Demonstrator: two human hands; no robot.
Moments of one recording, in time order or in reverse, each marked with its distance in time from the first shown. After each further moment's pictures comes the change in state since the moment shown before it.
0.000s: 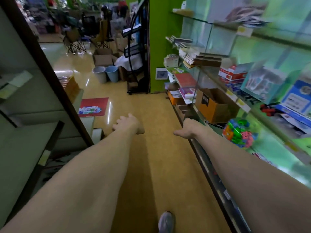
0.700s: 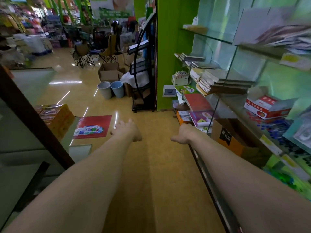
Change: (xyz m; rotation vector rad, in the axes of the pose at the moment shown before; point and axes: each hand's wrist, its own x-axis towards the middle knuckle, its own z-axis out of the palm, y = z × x) left_hand 0.238 0.082 -0.103 0.089 0.076 0.004; right_hand 0.262 -0.071 -0.108 -0.145 0.038 -0.078
